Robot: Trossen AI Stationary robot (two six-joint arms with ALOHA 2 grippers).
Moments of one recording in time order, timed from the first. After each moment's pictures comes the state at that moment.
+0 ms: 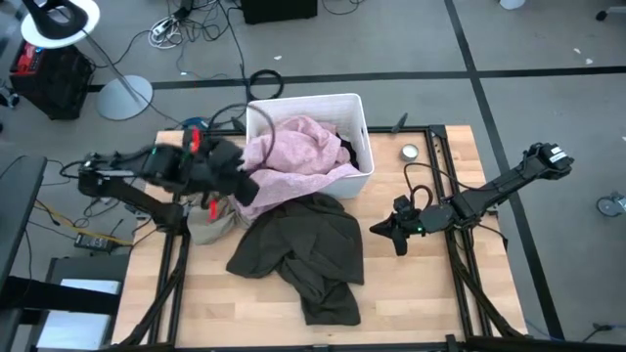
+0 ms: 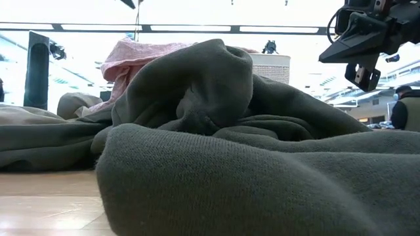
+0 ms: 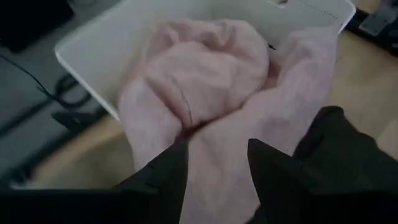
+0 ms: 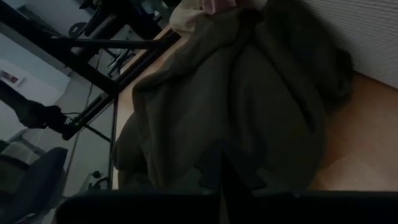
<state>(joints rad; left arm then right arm) -0.16 1.26 1.59 -1.33 -0.66 -0.81 0.42 0.86 0.38 0.07 0.39 0.86</state>
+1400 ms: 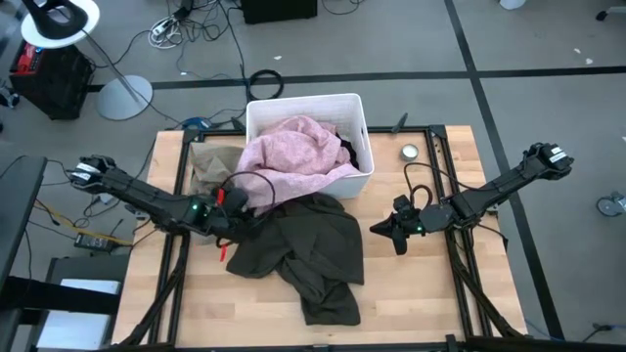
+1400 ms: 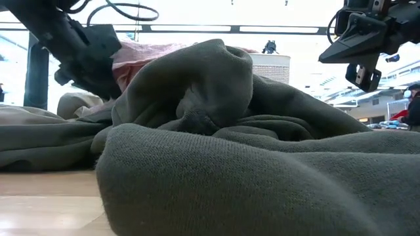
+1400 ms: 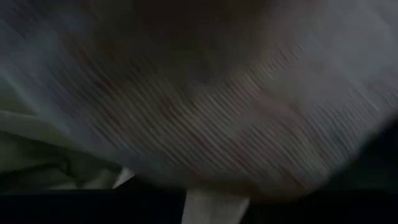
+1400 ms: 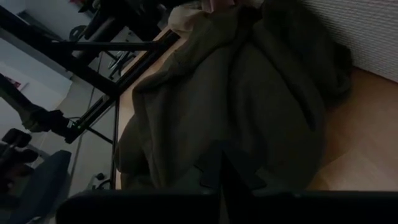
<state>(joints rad) -0.32 1.12 0.64 -0.62 -0.77 -1.00 0.42 0.86 0.38 0.07 0.39 0.89</state>
